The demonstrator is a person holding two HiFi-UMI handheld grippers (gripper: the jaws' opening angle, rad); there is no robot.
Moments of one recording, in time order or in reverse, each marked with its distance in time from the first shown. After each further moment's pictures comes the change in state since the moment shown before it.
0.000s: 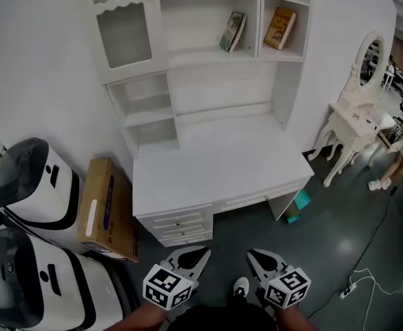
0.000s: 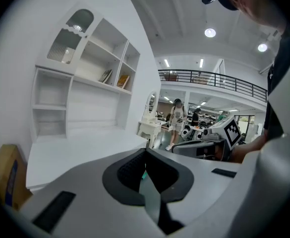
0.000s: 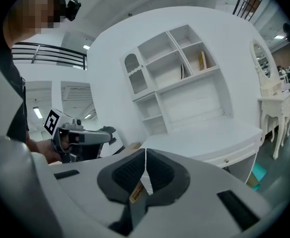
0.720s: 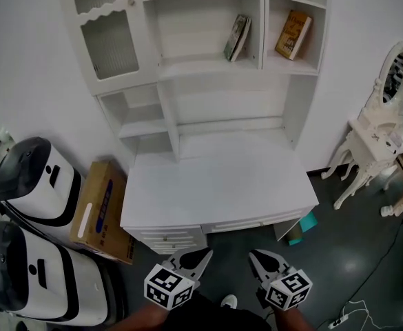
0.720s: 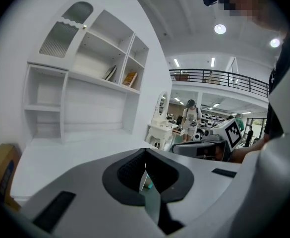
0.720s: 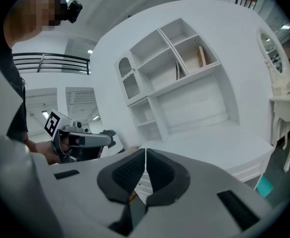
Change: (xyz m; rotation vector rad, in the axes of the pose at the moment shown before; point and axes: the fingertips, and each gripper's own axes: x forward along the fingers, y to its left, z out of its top) left arm 0.139 0.019 0.056 -0.054 -0.010 0.117; right arm 0.035 -0.144 0.065 -0.011 0.004 0.113
